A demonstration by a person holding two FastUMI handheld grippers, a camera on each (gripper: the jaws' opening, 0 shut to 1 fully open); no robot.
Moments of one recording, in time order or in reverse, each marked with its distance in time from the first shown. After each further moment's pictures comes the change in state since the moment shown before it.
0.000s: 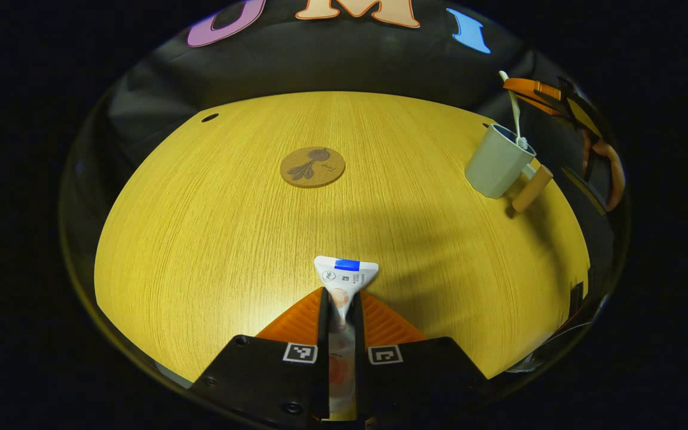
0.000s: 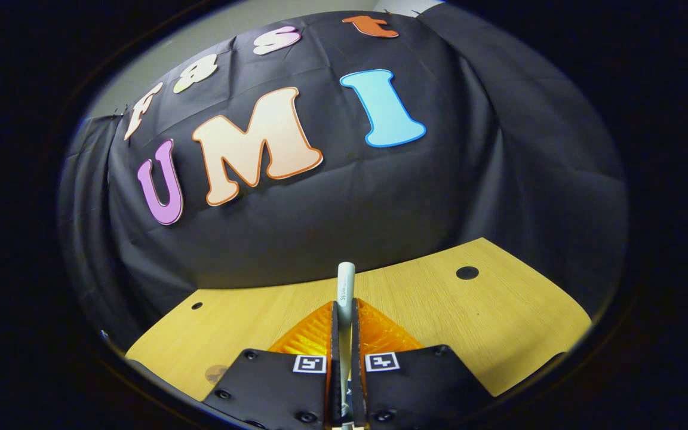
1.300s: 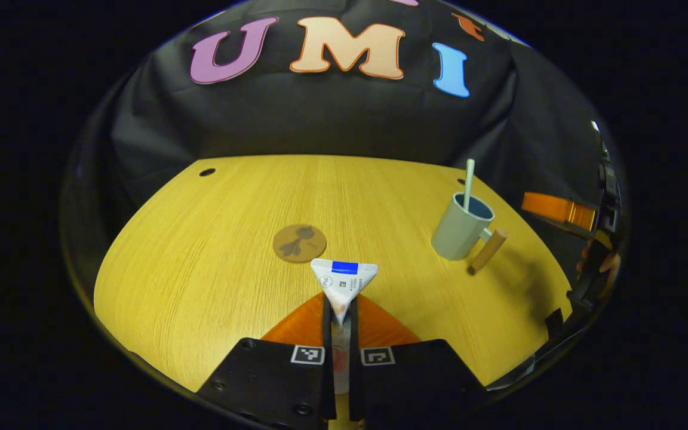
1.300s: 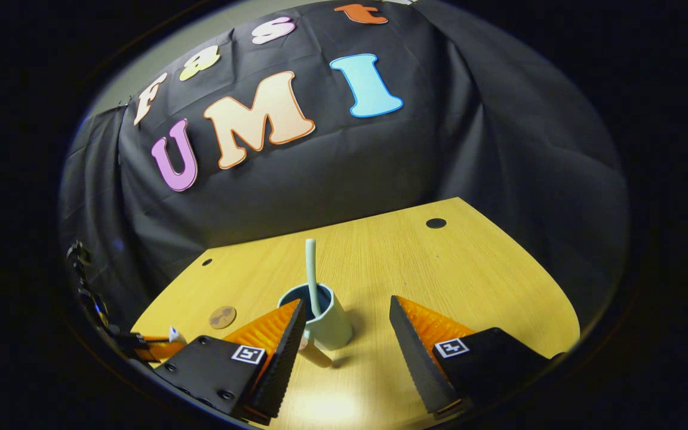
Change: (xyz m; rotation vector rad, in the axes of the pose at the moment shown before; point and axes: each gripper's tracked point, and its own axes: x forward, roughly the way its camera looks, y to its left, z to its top) left arm -0.047 -0.024 0.091 0.011 -0.356 -0.073; right arm -0.128 -0.057 -0.064 -0.023 0.183 0.021
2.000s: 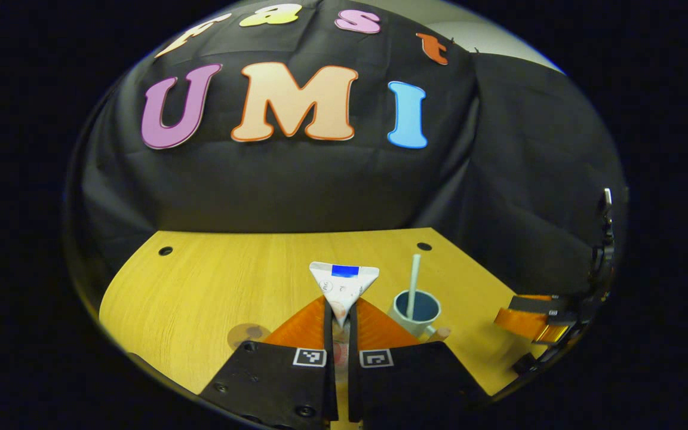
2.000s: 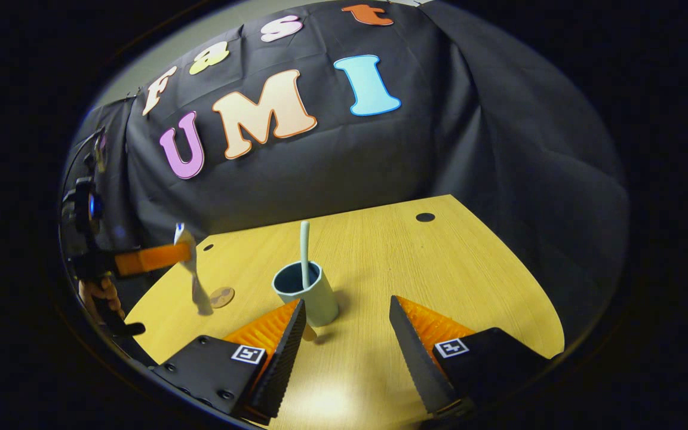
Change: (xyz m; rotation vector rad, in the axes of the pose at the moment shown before) left arm 0.021 -0.097 0.144 0.092 -0.247 -0.169; right arm -0.042 -0.024 -0.016 -0.026 0.027 0.000
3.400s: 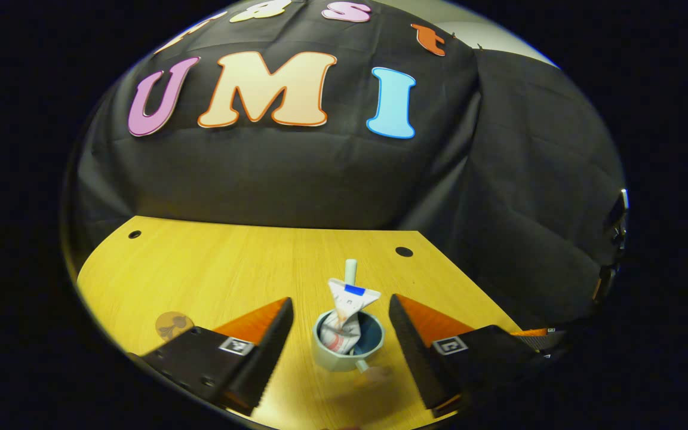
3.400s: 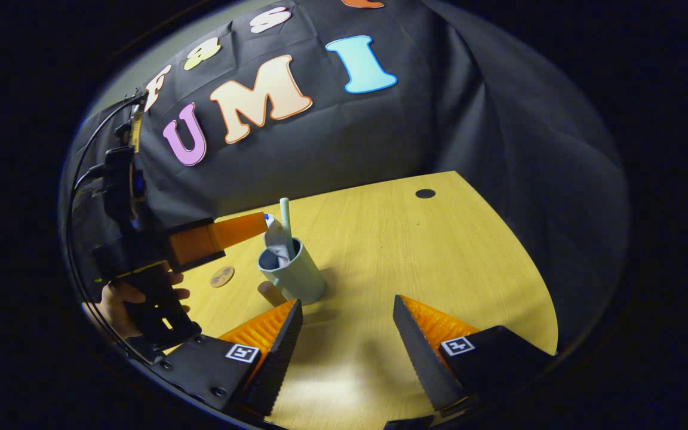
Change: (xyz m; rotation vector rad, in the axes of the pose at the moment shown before) left arm 0.058 -0.072 -0.031 -0.074 0.028 0.062; right arm 0.013 -0.029 -0.015 -0.001 0.152 0.089
